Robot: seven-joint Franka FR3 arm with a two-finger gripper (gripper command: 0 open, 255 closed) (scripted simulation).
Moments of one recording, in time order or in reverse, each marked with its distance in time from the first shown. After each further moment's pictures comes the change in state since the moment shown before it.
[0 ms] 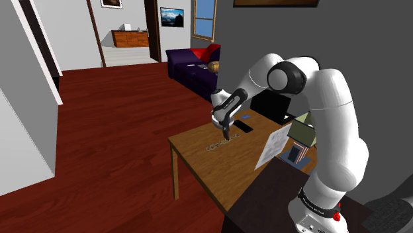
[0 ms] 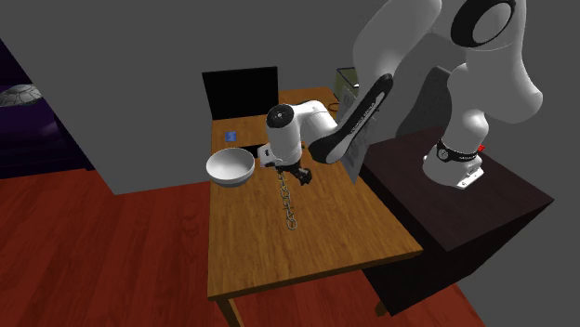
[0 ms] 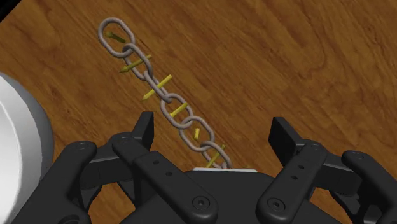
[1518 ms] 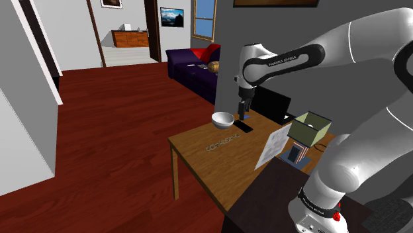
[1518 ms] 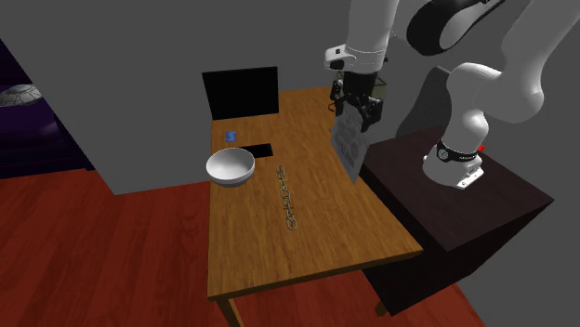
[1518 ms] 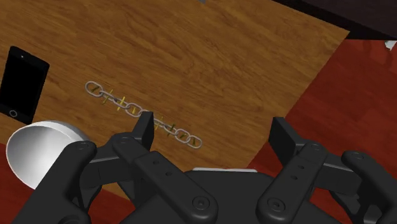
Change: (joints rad) arm 0.043 -0.911 0.047 -0.454 0.164 -0.325 0.252
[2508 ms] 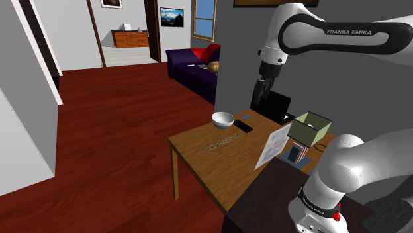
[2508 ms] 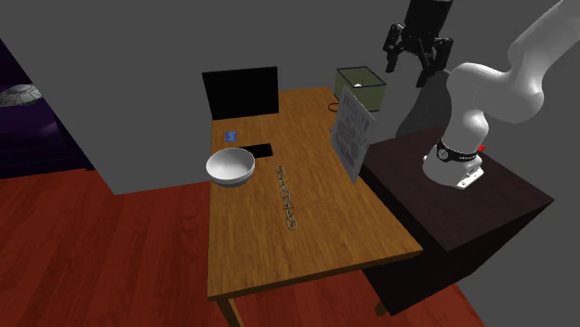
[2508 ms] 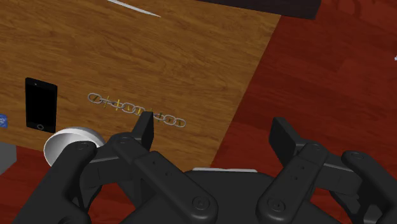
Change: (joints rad) arm -0.002 -0.408 0.076 0.010 0.114 -0.316 0.206
